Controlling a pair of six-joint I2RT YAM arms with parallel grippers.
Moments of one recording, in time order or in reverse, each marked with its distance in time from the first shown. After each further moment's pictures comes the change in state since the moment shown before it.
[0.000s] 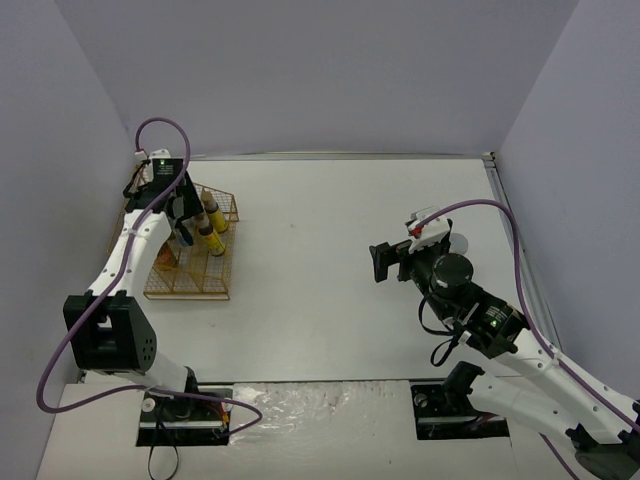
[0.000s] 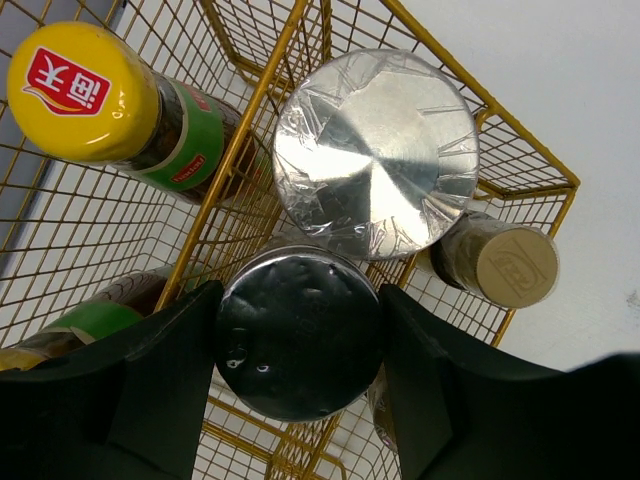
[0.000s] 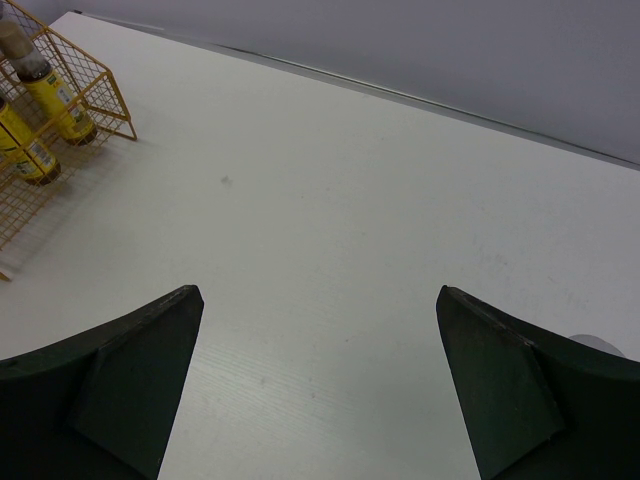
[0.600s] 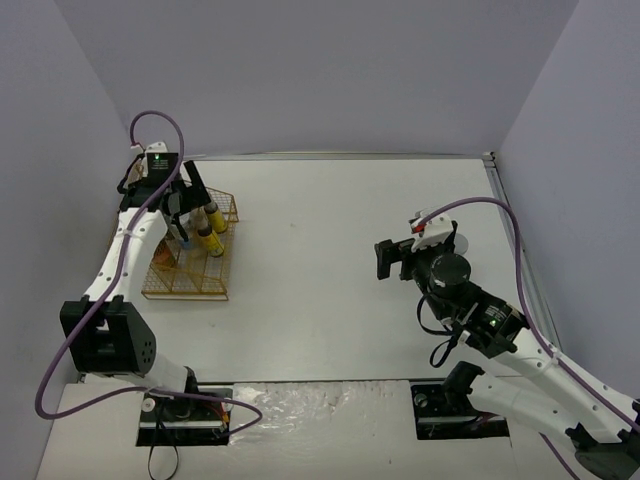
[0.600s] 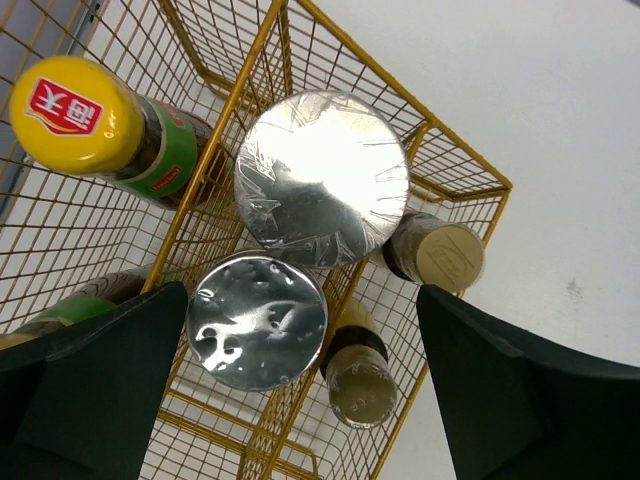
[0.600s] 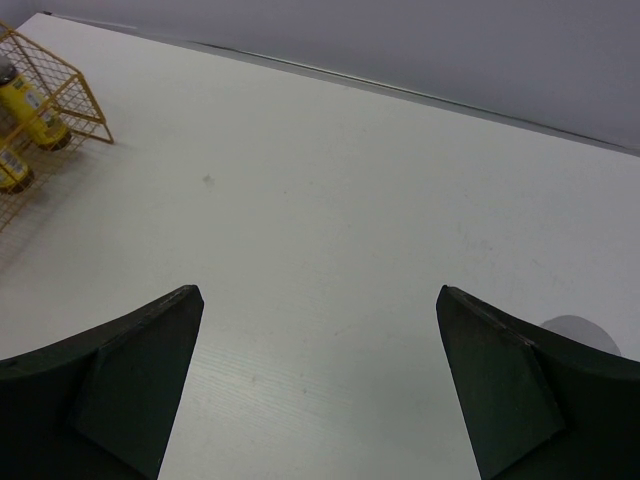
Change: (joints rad) left arm 0.008 -0.023 0.056 -0.031 0.079 -0.023; right arm -0.002 0.010 0.003 -0.036 0.099 0.043
